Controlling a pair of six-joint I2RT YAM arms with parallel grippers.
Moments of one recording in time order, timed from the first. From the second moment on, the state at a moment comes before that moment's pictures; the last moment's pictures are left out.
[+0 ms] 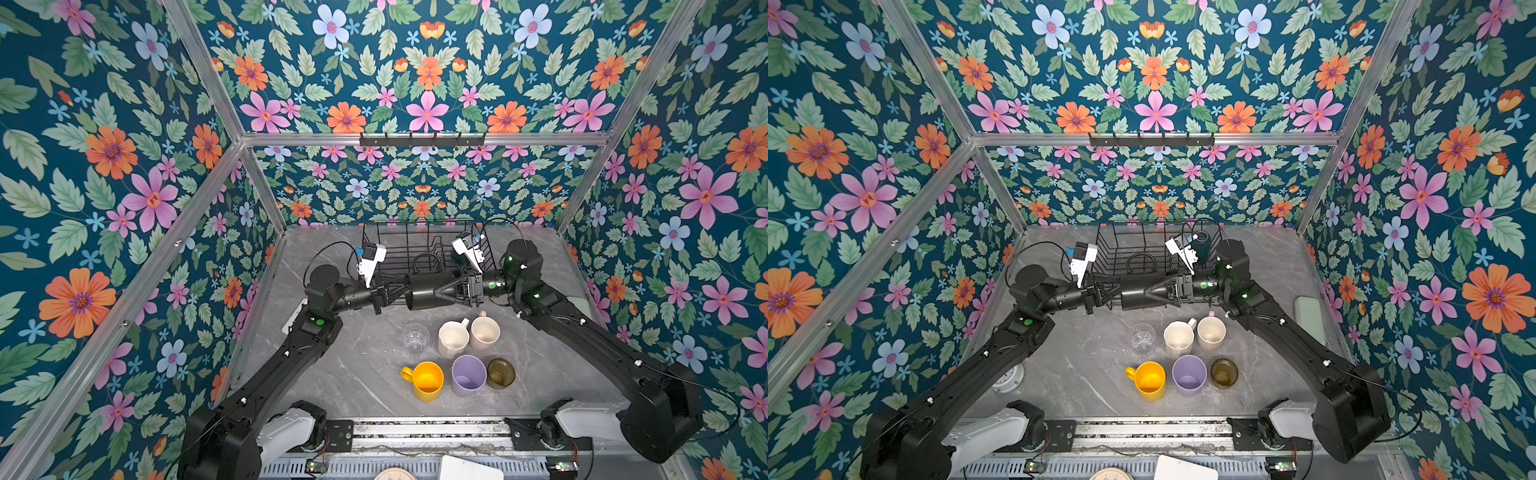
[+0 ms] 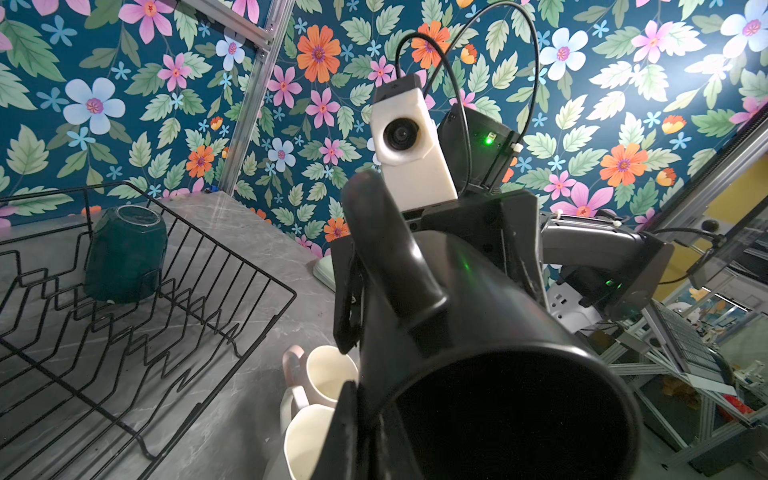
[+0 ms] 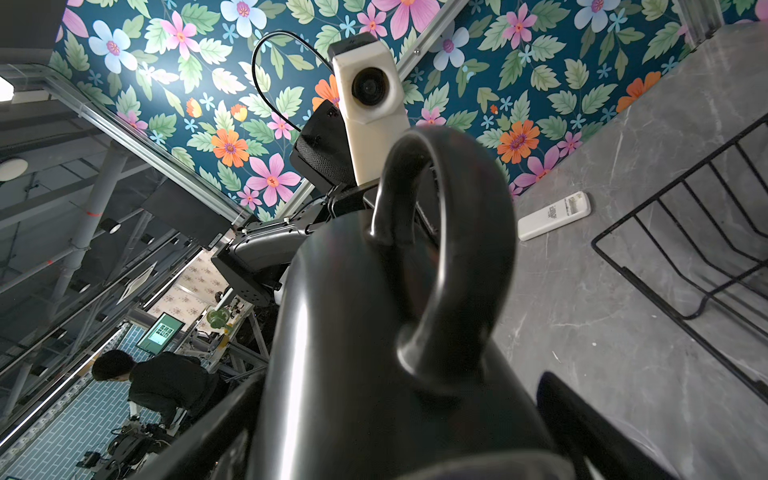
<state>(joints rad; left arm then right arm) -0.44 1.10 0.76 0.44 0.93 -0.56 0.48 1.31 1.02 0.20 -1.14 0.68</state>
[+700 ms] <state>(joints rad) -0.44 1.11 0.76 0.47 0.96 -0.60 0.52 1.35 1.04 0.26 -1.18 0.70</state>
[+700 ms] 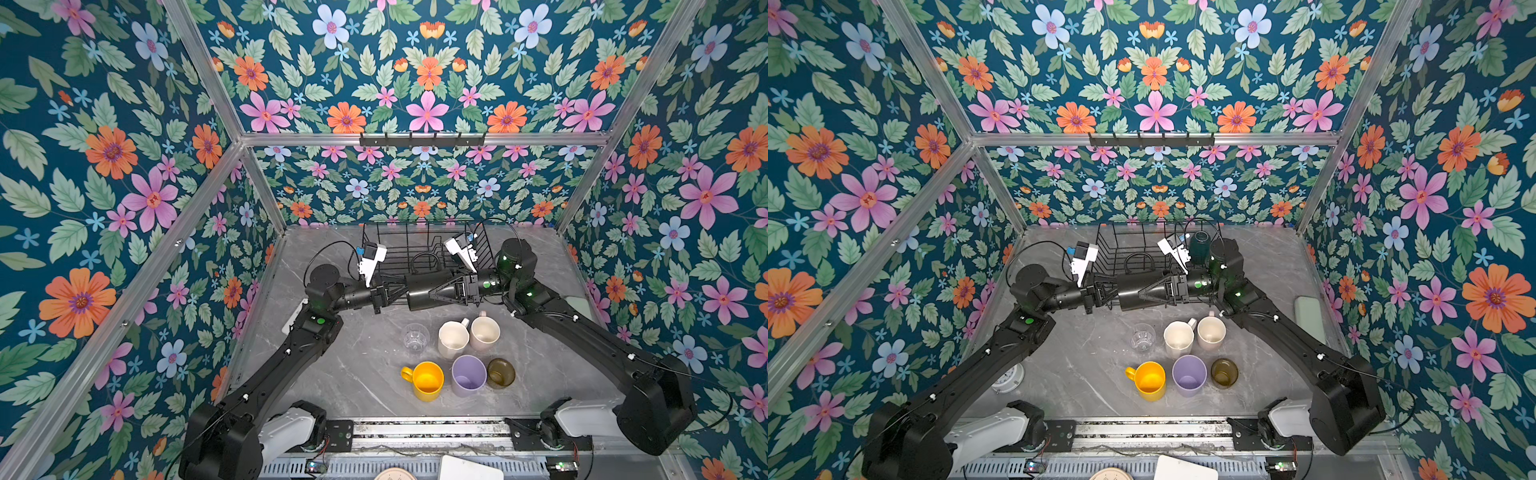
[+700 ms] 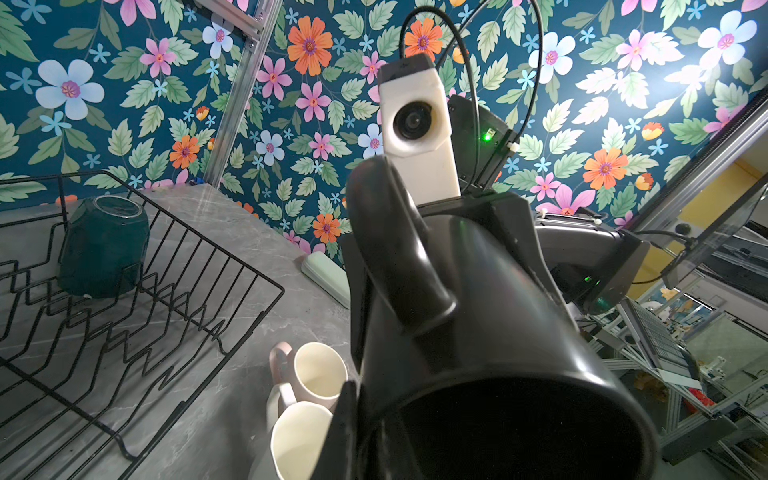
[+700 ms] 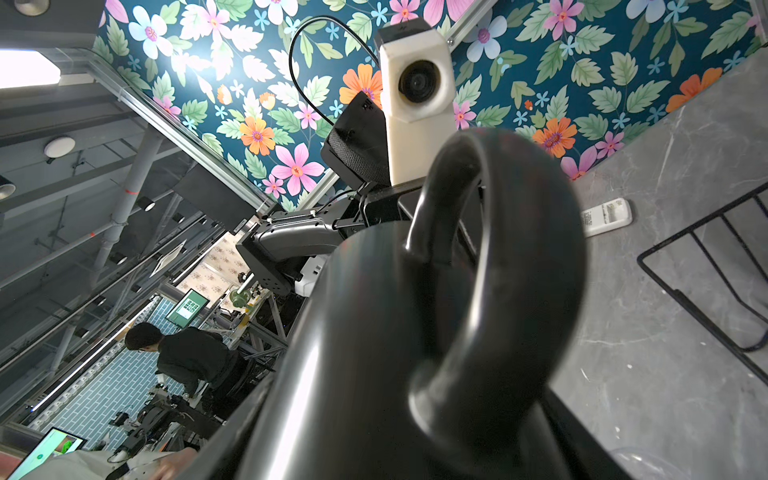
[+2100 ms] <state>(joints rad) -0.44 1.11 0.78 0.43 0.93 -0.59 0.53 1.29 1.12 0.06 -1.01 0.72</state>
